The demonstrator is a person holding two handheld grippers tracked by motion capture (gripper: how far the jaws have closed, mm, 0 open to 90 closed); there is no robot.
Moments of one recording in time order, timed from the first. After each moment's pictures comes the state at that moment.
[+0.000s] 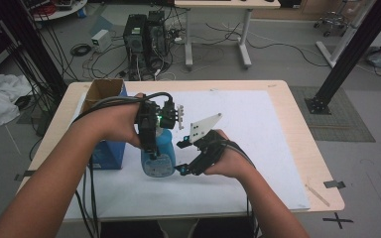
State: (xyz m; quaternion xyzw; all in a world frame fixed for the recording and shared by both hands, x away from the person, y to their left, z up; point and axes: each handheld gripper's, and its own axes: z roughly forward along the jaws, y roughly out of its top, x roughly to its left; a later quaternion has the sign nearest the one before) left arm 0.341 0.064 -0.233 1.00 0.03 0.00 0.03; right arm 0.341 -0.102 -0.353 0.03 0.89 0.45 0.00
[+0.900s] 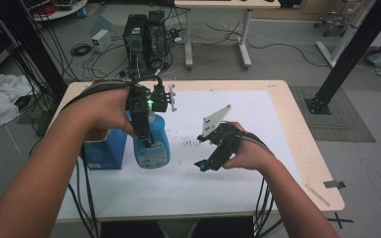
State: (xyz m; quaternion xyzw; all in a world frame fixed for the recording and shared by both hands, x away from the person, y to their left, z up) left arm 0.358 0.084 -0.200 0.99 0.10 -0.01 0.04; right arm 0.350 -0.134 -0.331 0.05 0.94 0.35 0.02
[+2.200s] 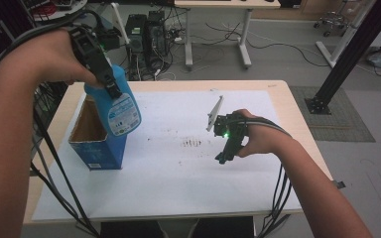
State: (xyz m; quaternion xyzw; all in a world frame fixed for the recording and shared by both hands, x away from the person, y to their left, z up) left arm 0.386 0.172 -0.104 0.93 0.35 0.00 0.09; right arm 0.375 -0.146 -0.316 0.06 0.99 0.16 0.02
